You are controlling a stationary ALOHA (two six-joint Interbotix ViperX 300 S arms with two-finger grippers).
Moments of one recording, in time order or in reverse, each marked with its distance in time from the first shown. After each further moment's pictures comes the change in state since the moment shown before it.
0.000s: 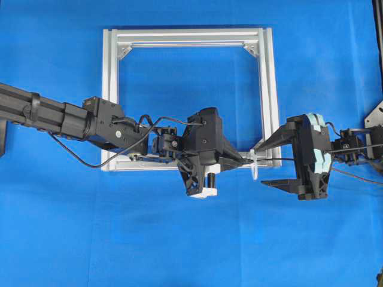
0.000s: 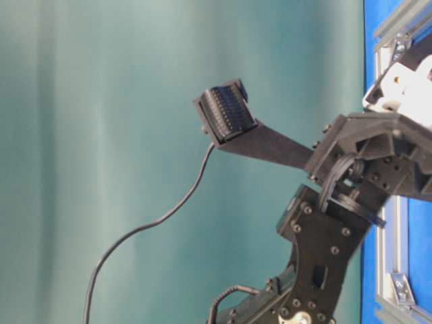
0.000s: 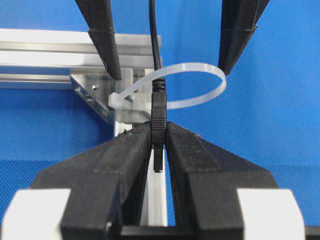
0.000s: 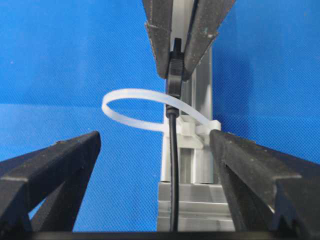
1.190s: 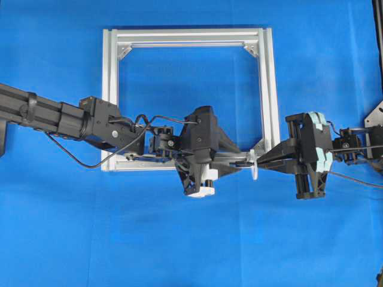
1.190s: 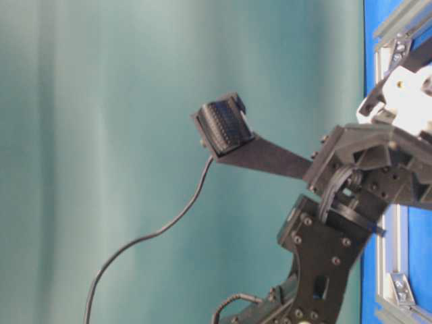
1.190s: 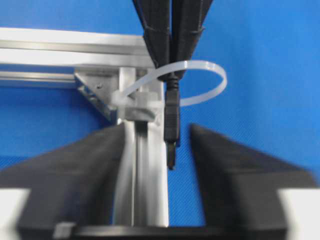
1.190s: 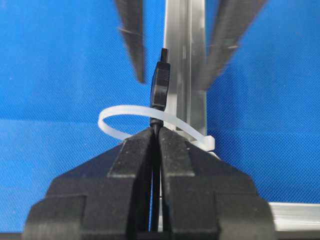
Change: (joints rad) left arm 0.002 -0.006 0.021 -0.002 -0.031 -0.009; right arm -0.005 0.014 0.002 0.002 -0.066 -0.006
